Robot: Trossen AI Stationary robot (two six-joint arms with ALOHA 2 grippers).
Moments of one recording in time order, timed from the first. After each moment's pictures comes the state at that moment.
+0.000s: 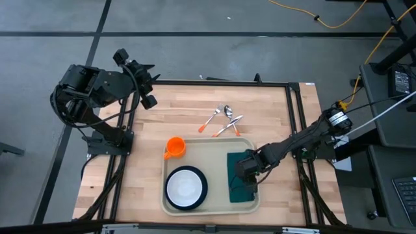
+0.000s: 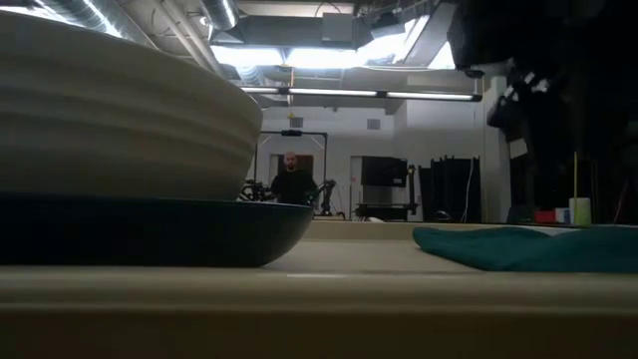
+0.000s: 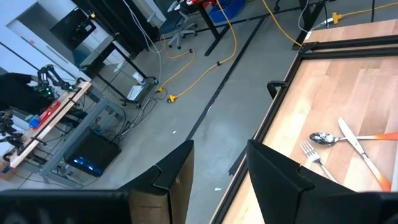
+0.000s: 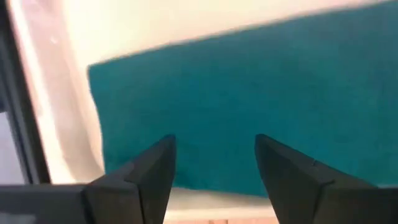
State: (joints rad) left arm -0.17 1.41 2.23 -1.50 -0.97 -0.04; right arm 0.44 1.65 1.07 -0.68 -0.07 0.62
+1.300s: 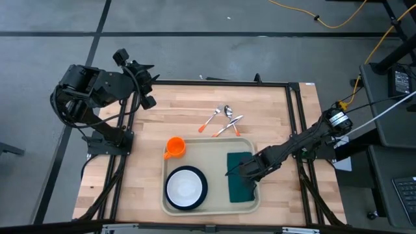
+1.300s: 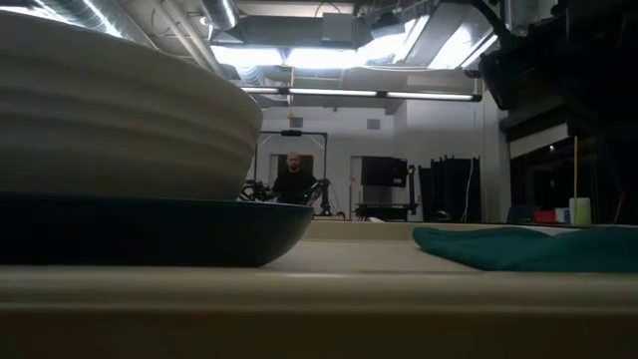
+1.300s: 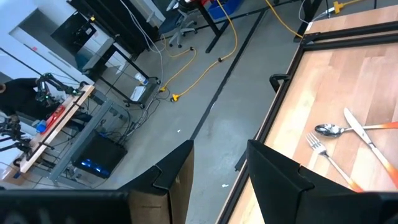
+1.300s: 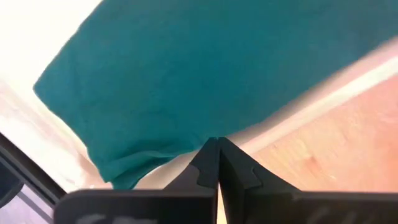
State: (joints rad) left arm -0.17 1.41 2.23 -1.52 -0.97 -0.01; right arm 0.47 1.65 1.06 -0.82 -0.11 1.12
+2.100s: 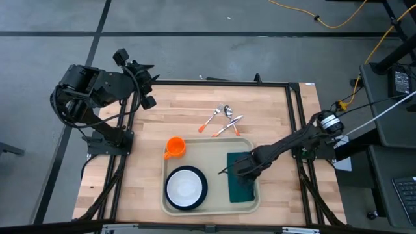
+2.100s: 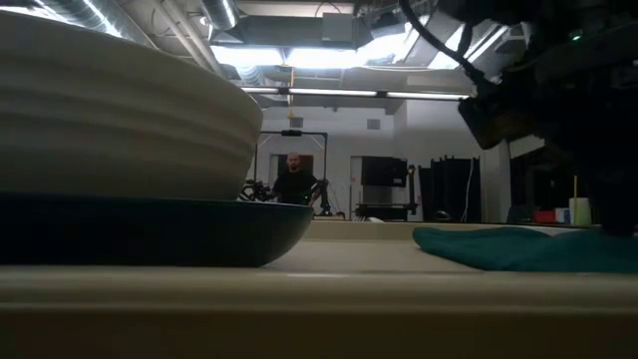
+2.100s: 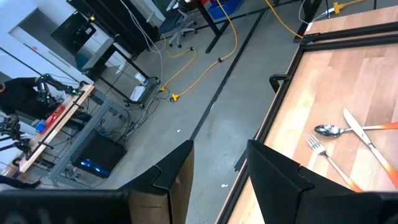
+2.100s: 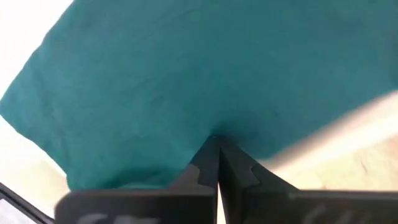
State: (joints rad) left arm -0.17 1.41 2.23 -1.52 -0.97 -0.02; right arm 0.40 1.76 1.06 -0.76 -0.19 1.04
